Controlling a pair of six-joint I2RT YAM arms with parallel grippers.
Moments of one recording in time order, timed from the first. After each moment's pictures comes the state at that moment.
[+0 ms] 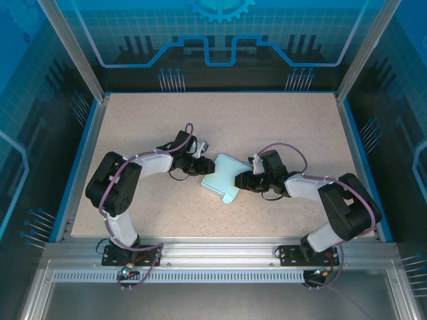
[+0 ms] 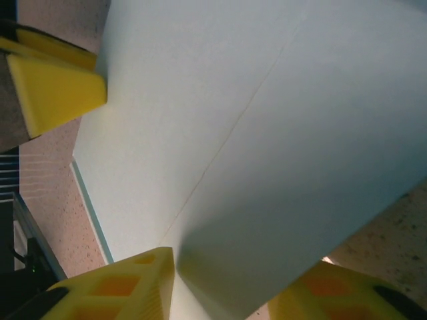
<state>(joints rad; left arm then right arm) -0.41 1.80 0.99 -0.21 0.53 -0.48 0.45 1.53 0.57 0.11 -0.54 0.65</state>
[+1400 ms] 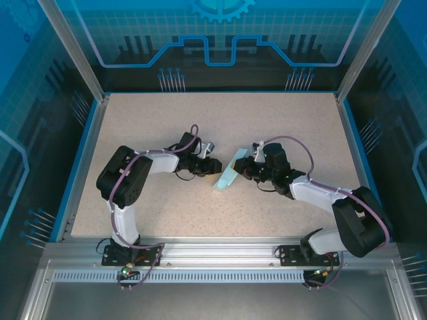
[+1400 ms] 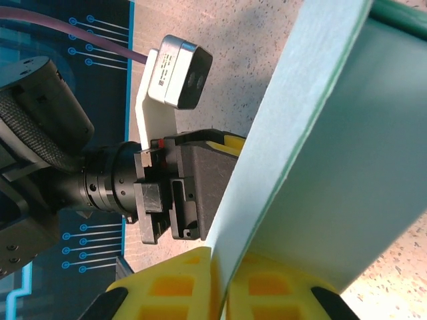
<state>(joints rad) -0.44 1.92 1.01 -0.05 0.65 -0.56 0.49 1.38 0.61 0.22 -0.45 0.98</state>
